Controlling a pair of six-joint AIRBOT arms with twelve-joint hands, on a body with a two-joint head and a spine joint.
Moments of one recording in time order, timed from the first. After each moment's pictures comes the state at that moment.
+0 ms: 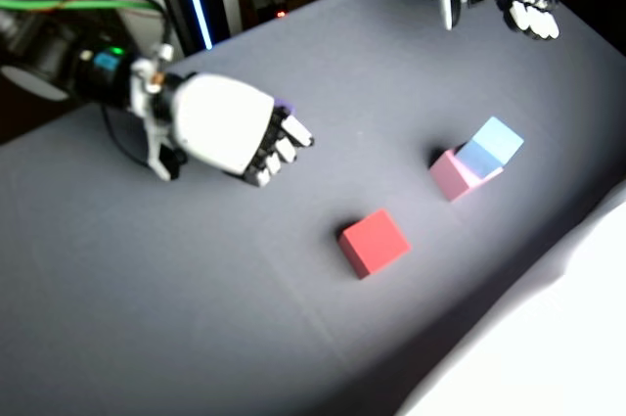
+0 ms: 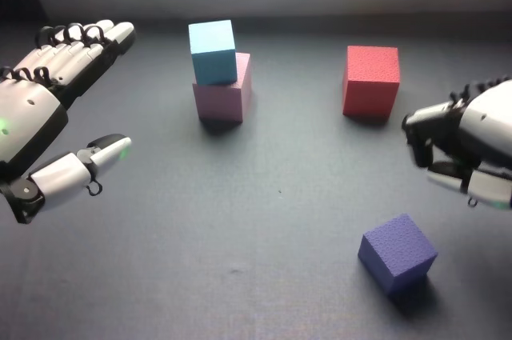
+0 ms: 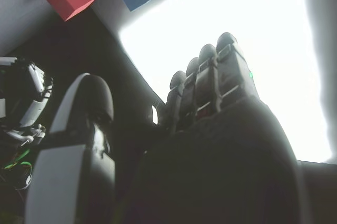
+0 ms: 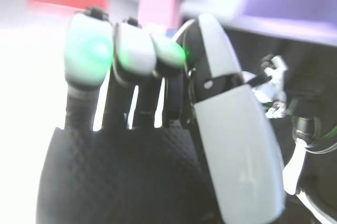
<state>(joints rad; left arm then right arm) 1.01 -0.97 1.08 -0.28 -1.31 0.72 -0.80 -0.99 1.03 0.21 0.86 -1.00</state>
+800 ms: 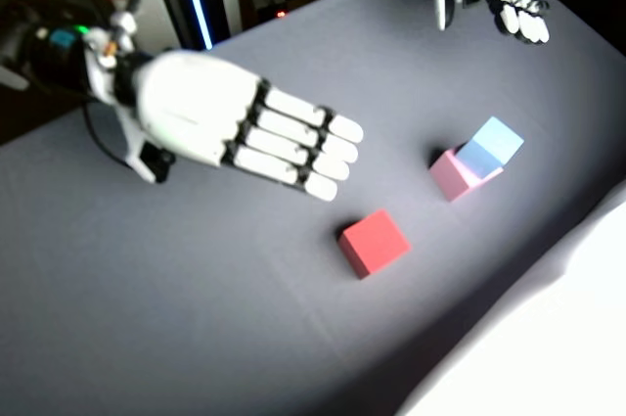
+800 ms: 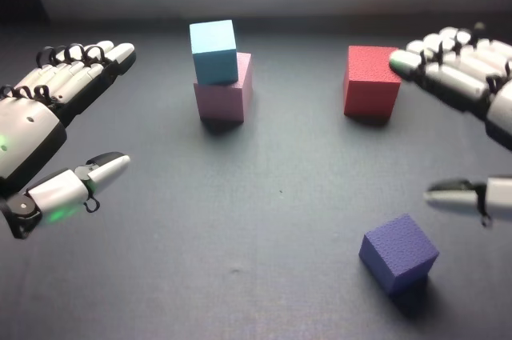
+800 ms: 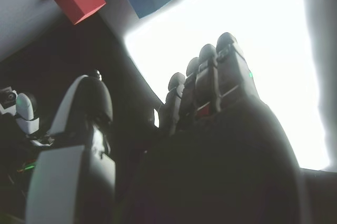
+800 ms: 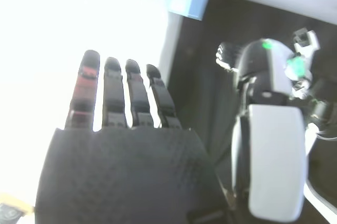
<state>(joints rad) 1.05 -0.98 1.07 -0.28 -1.32 0.70 -0.84 -0.87 0.92 0.13 0.92 -1.00</state>
